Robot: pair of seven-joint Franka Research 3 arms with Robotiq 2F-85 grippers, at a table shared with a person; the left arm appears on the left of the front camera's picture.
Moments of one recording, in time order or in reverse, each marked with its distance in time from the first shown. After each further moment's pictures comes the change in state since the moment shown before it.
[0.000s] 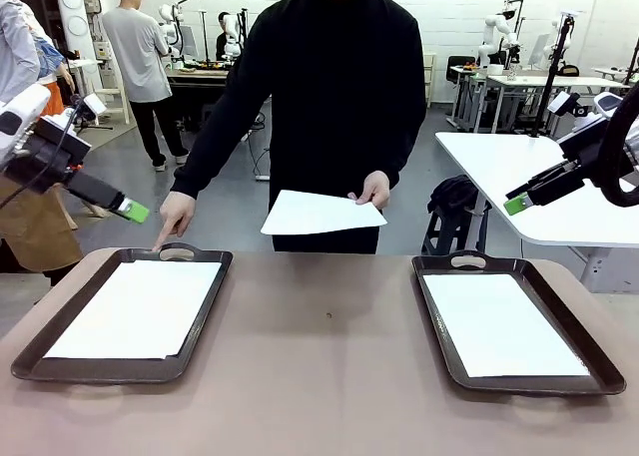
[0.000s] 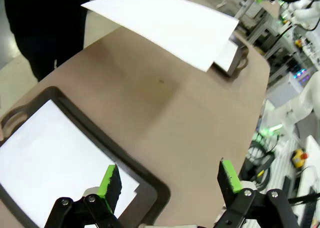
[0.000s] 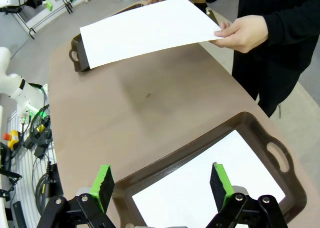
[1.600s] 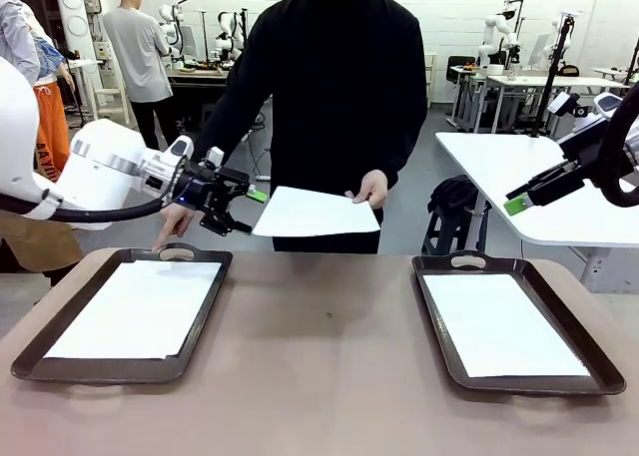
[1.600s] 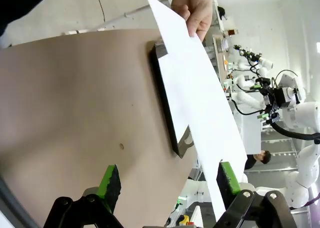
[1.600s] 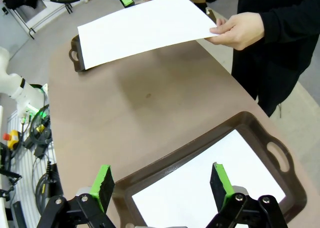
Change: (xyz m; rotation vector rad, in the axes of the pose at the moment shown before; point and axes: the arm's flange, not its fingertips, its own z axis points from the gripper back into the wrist) left arm 0.095 0.135 -0.218 -0.390 0.037 0.681; right arm 0.000 0.000 0.000 0.000 0.001 -0.001
